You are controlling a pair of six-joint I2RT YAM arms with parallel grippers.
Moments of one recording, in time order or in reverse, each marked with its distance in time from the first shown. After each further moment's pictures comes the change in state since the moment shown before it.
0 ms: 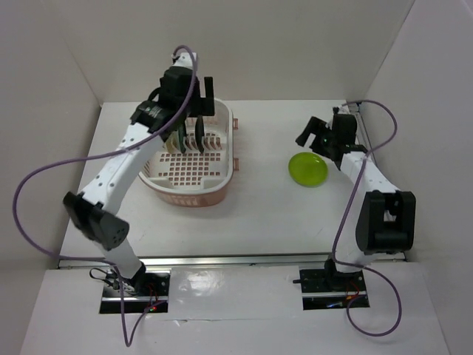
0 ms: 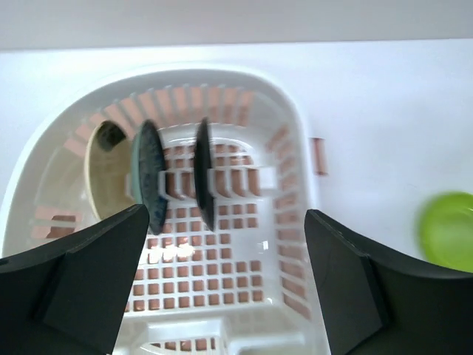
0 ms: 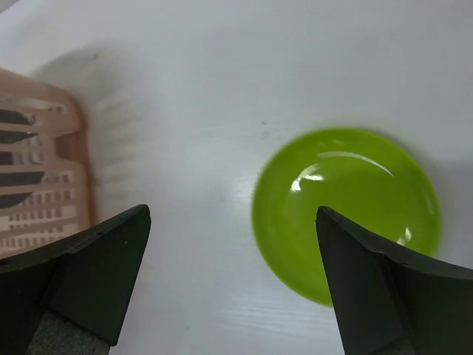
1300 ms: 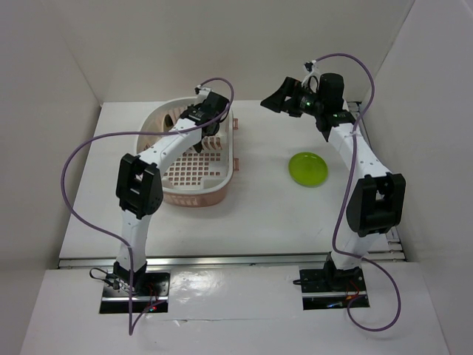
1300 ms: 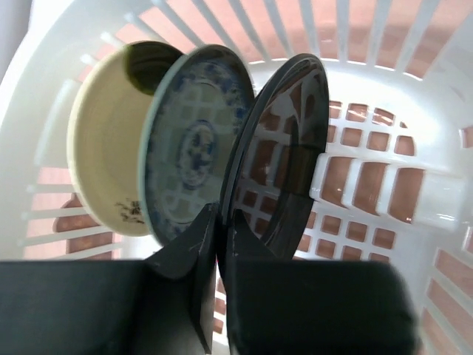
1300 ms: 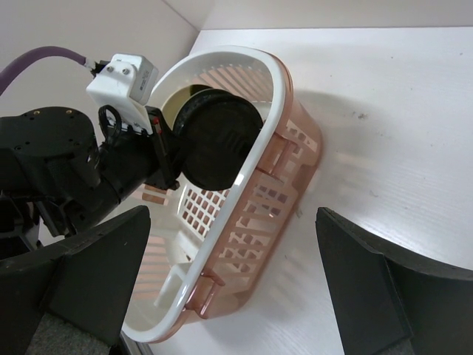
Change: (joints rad) left arm -0.003 0.370 0.007 -0.039 -0.380 -0.021; right arm 0.122 0.146 0.395 0.083 -0.454 0.087
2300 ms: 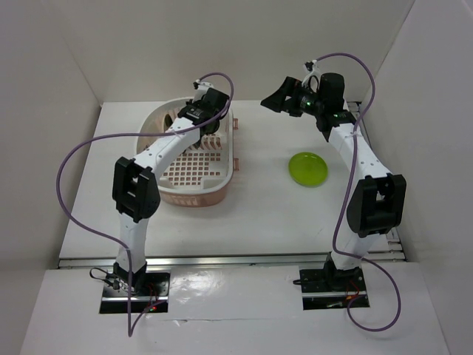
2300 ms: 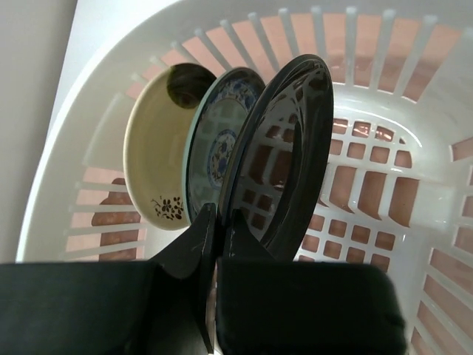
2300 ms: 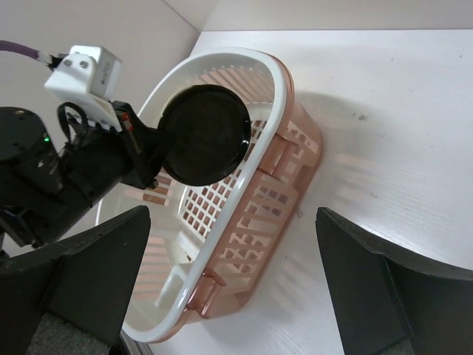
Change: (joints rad) left arm -0.023 -0.056 0.026 -0.013 -0.056 0.020; right arm 0.000 -0.006 0.000 0.000 0.002 0.001
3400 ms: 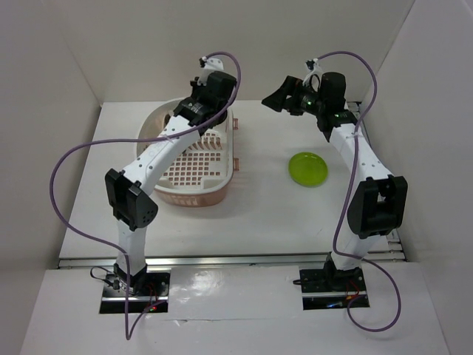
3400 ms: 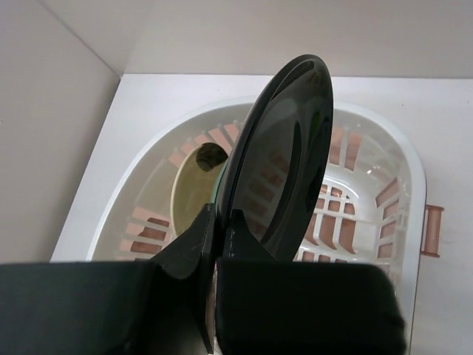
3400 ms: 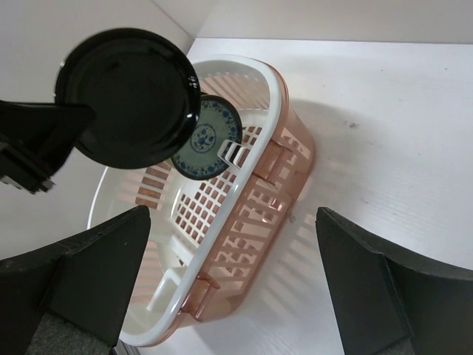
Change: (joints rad) left arm -0.090 -0.089 0.175 0.035 -0.095 0.111; right arm 0.000 -0.013 0.002 -0.003 0.022 -0.027
